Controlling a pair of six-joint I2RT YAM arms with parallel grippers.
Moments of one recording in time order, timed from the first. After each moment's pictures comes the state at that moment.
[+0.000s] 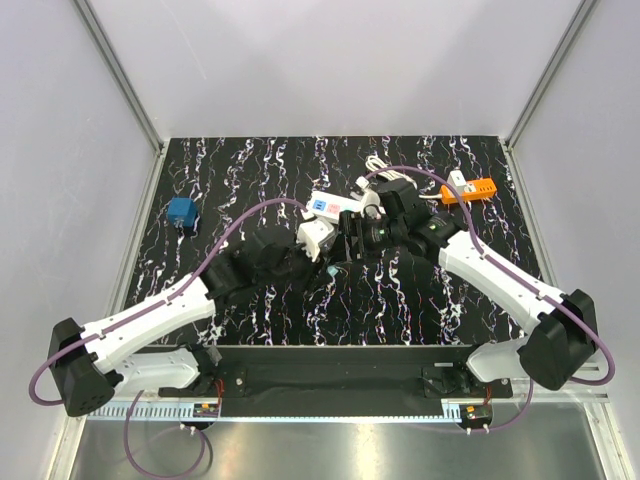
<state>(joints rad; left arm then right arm) -0.92 1.10 0.92 -0.36 0.11 -0.10 0.65 1.36 1.15 -0.49 -0.59 0.63</state>
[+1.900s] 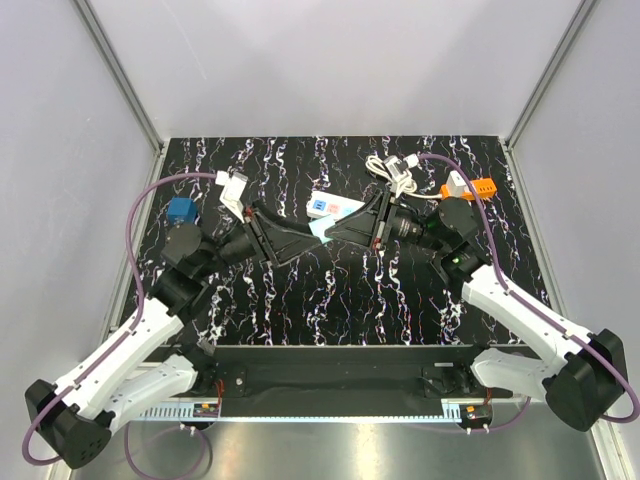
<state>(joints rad) -0.62 0.83 0.78 0.31 0.59 -0.88 0.62 1.12 0.86 0.55 -0.74 1.05</state>
